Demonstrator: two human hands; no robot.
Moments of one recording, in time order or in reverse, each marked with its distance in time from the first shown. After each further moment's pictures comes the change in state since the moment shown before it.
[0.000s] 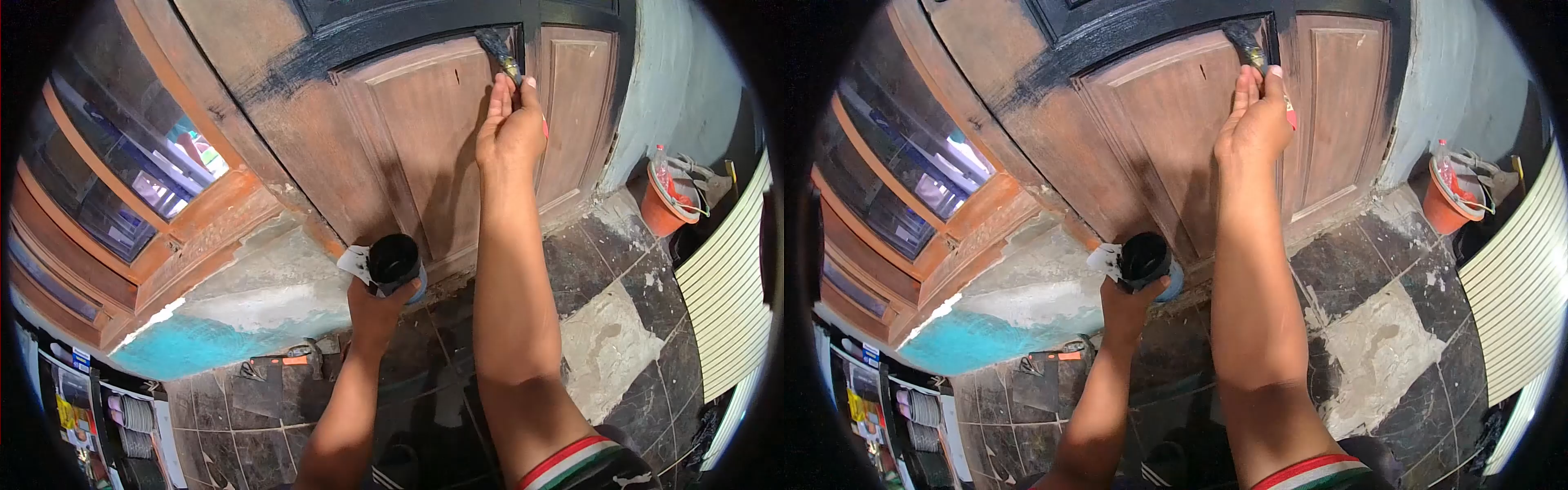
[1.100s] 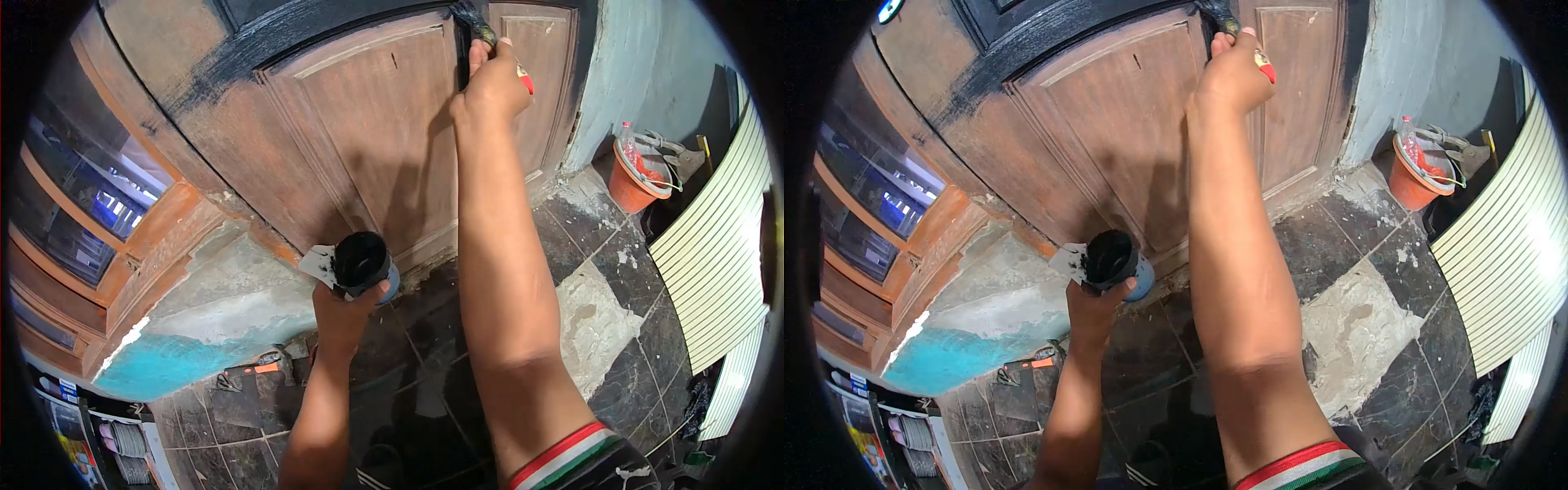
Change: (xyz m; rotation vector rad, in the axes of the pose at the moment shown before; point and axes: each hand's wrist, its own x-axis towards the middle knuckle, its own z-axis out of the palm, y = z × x) left_hand -0.006 0.005 0.020 -0.113 -0.114 -0.055; right_hand 0.043 -0.034 0.022 -0.294 0.167 -0.259
